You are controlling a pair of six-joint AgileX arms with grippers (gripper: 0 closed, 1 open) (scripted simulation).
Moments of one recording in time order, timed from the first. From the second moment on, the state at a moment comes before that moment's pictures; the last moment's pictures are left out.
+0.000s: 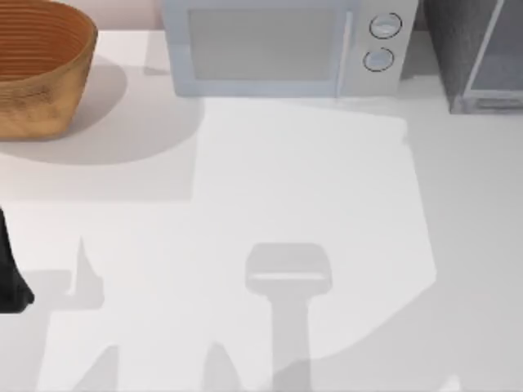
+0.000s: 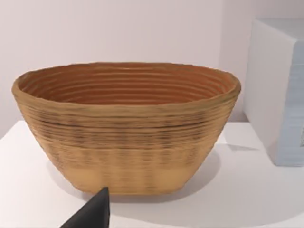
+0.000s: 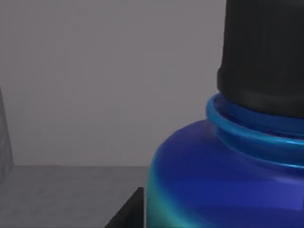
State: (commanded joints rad) left arm 0.00 0.00 0.00 0.00 0.00 0.00; right arm -0.29 2.14 1.18 0.97 -0.26 0.00
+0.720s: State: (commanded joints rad) left arm 0.00 0.00 0.00 0.00 0.00 0.00; right arm -0.34 1.97 0.87 1.09 -0.31 0.01
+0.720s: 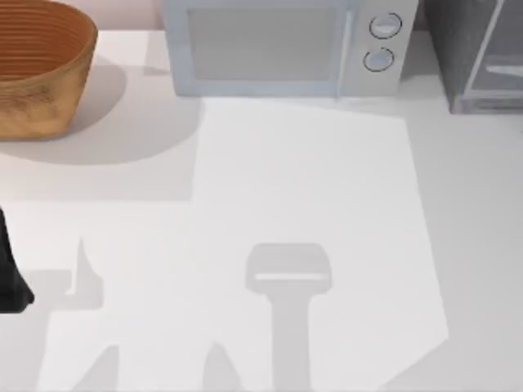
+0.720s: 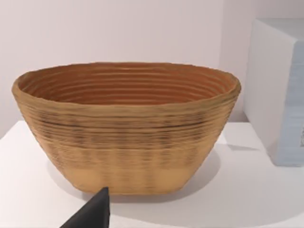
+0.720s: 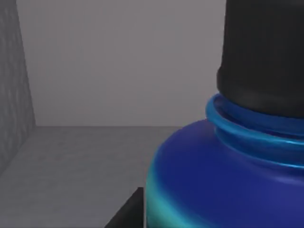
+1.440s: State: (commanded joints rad) left arm 0.00 0.00 0.00 0.00 0.00 0.00; right arm -0.36 1.85 0.72 1.12 -0.33 0.01
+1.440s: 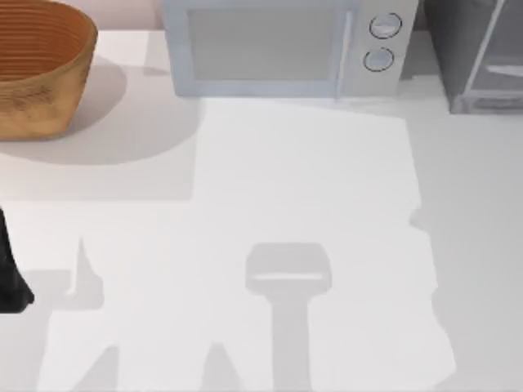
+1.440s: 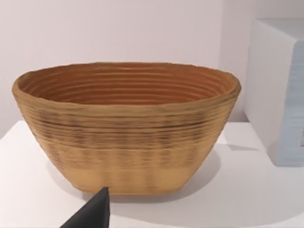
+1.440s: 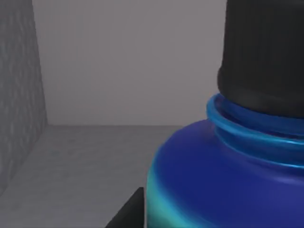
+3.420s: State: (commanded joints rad) left arm 0.00 0.00 0.00 0.00 0.00 0.00; right arm 0.00 0.00 0.00 0.00 0.00 0.00
